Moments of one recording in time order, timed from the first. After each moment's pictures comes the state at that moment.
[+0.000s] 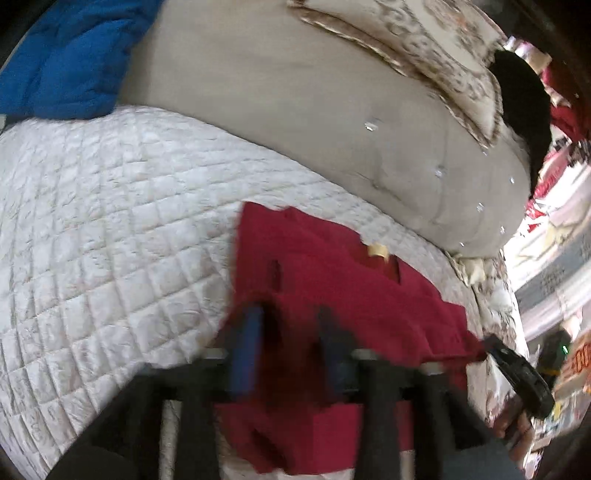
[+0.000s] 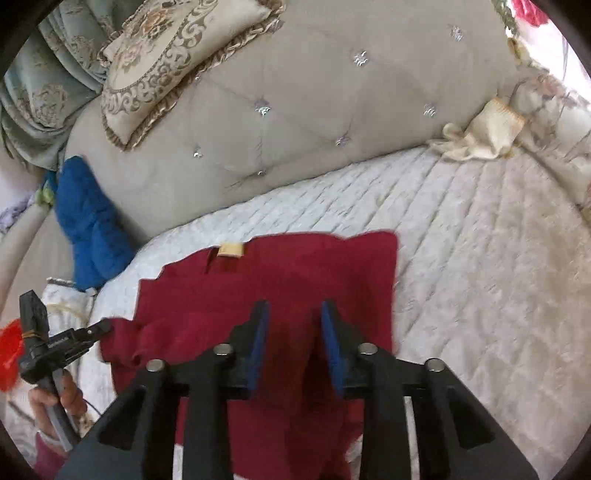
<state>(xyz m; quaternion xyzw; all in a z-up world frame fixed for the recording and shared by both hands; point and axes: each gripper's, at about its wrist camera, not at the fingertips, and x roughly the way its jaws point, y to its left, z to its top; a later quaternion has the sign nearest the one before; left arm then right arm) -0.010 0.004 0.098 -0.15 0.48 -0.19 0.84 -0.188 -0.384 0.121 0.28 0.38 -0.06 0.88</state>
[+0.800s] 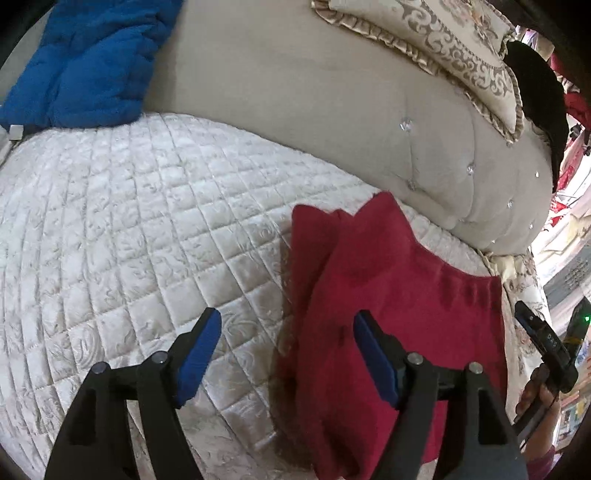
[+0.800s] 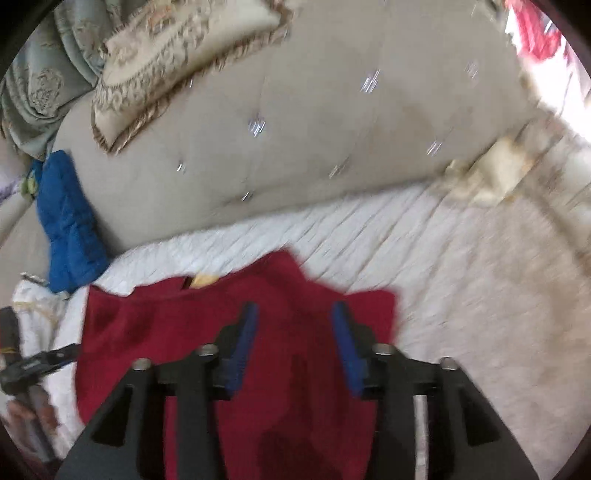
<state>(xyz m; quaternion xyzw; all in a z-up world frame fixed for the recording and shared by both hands) -0.008 0.016 0.074 -0.10 0.48 -0.15 0.86 -0.151 -0.384 0.115 0.20 0.36 -0.11 0.90</state>
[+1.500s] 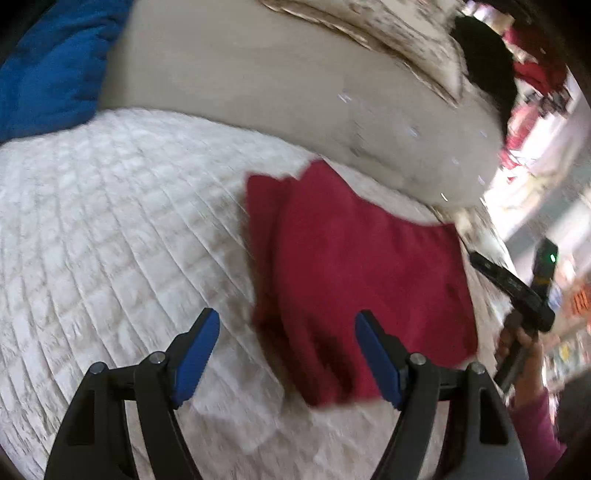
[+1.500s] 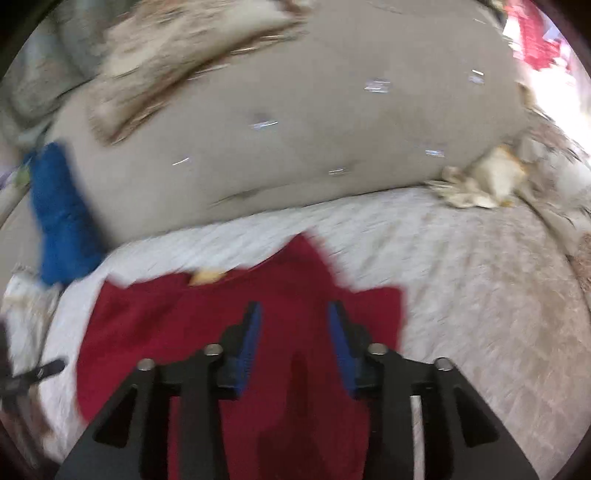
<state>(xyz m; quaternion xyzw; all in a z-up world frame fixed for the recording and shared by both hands) -0.043 0.025 0.085 -0.07 0.50 -0.28 0.82 -0.152 -0.359 0.123 0.19 0.38 -0.09 0.90</state>
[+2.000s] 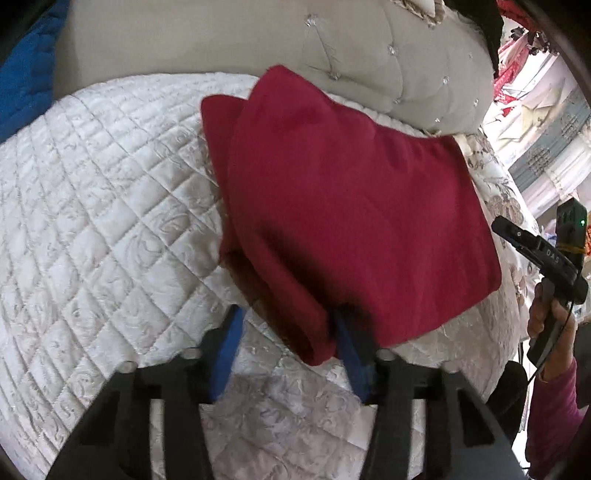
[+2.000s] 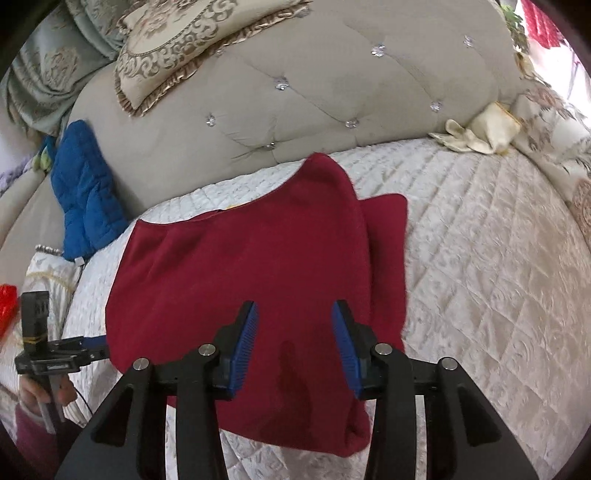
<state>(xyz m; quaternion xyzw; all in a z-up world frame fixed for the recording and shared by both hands) -0.061 -0.014 0.045 0.02 0.55 -0.30 0.78 -0.210 -0.341 0.109 0.23 0.42 -0.07 0.88</state>
